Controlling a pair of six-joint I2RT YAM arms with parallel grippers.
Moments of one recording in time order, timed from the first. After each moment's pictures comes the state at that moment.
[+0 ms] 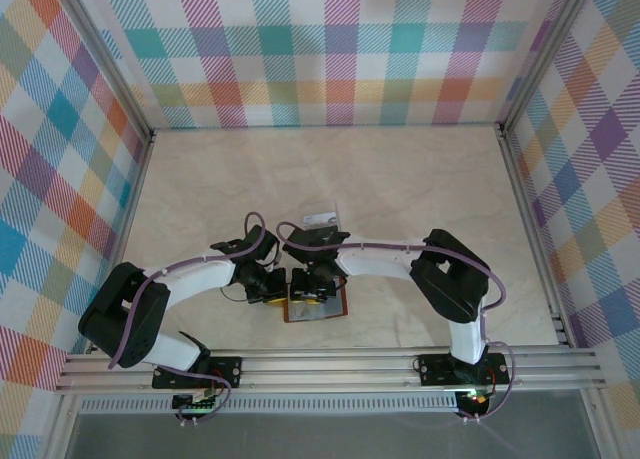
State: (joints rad) left arm -0.57 1.43 0.65 -0.52 0.36 -0.68; right arm 1.05 1.91 1.27 -0.64 -0.27 1.00
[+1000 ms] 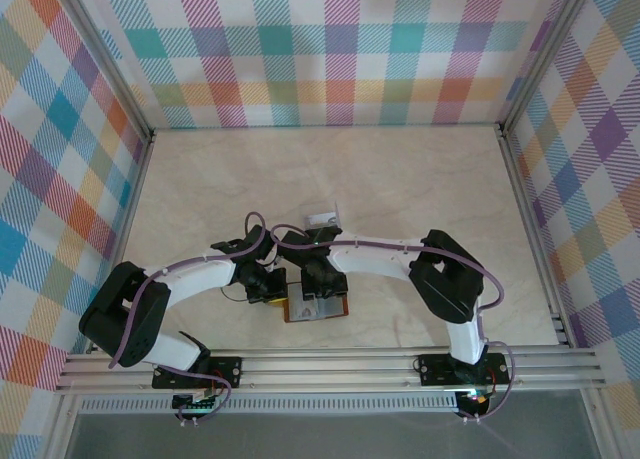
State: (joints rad) left arm -0.57 1.44 0.65 -0.53 0.36 -0.68; right arm 1.08 1.93 1.38 -0.95 0.01 0.94
